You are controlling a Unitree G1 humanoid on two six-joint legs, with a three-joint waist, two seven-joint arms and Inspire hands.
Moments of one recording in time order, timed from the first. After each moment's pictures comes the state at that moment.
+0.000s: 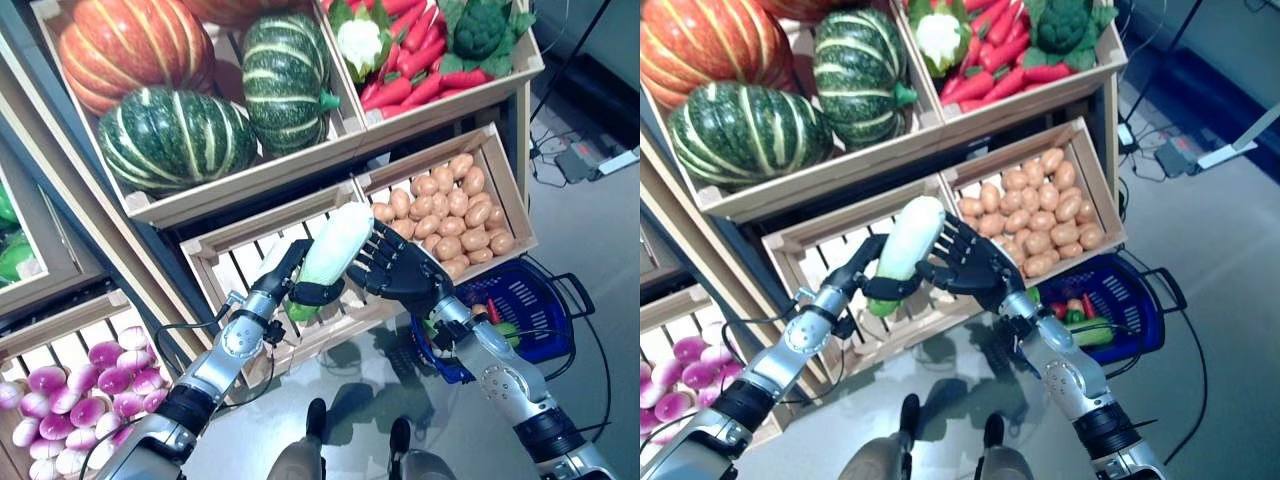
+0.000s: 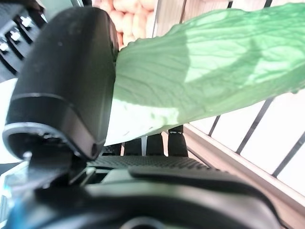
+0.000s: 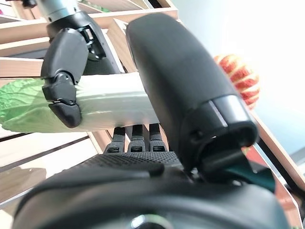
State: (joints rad) left arm -0.35 0.53 -0.42 0.36 0.03 -0.22 0.07; right arm -0.24 -0.45 0.33 0.00 0.92 0.10 0.19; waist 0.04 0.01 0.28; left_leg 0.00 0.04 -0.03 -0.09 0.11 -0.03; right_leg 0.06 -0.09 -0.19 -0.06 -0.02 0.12
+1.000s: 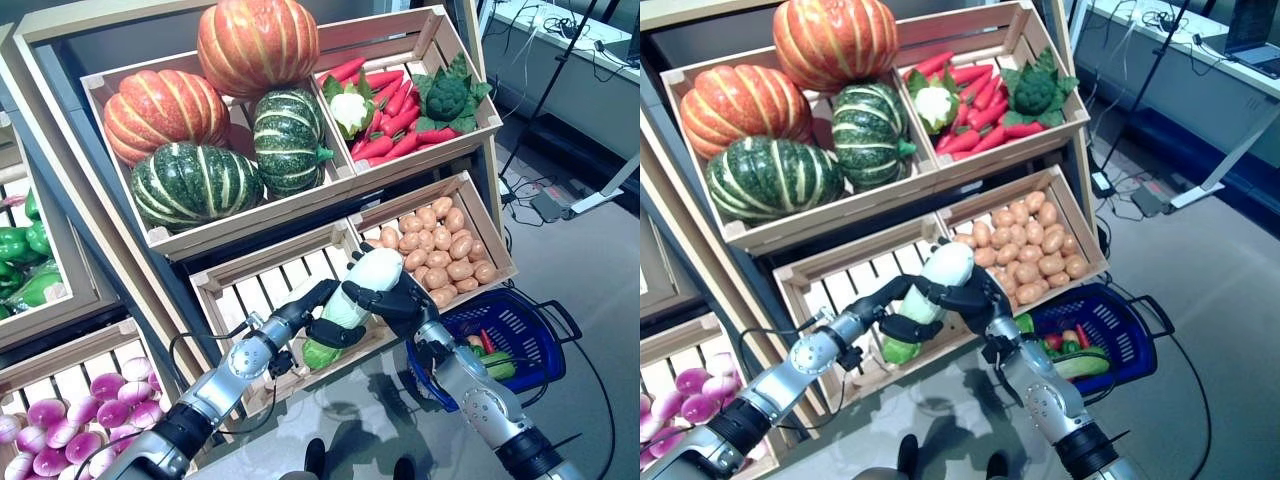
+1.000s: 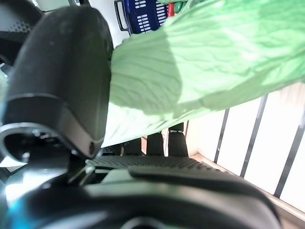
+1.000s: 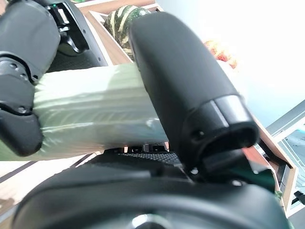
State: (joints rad) left arm -0.28 0.56 -0.53 0.25 -0.01 -0.16 -0.08; right arm -0.16 -0.36 0.41 0.05 0.99 0.01 0.04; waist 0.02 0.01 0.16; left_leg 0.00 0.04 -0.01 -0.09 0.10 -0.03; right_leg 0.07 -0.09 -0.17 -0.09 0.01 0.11
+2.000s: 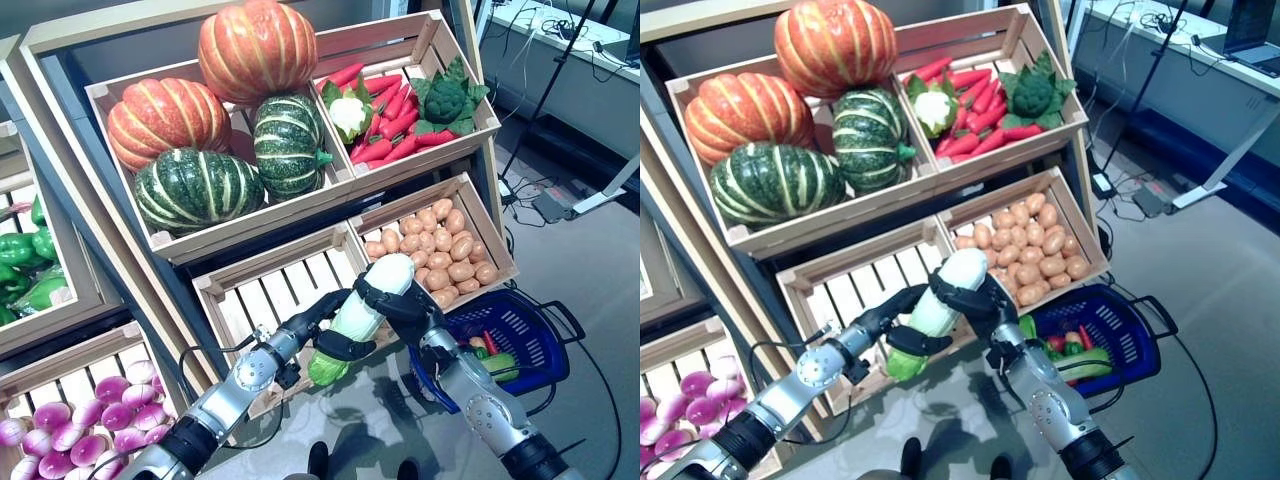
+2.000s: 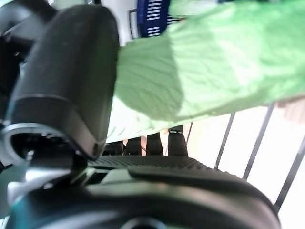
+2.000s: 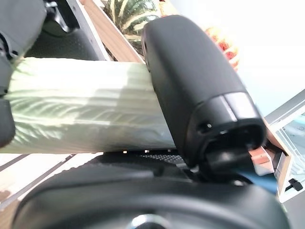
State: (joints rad) left arm -0.20 0.52 -0.52 0.20 -0.11 -0.14 -0.08; right arm -0.13 -0.38 0.40 0.05 0.99 -0.01 0.00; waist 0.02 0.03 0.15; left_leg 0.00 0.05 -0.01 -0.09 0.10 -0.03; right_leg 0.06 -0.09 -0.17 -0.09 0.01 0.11
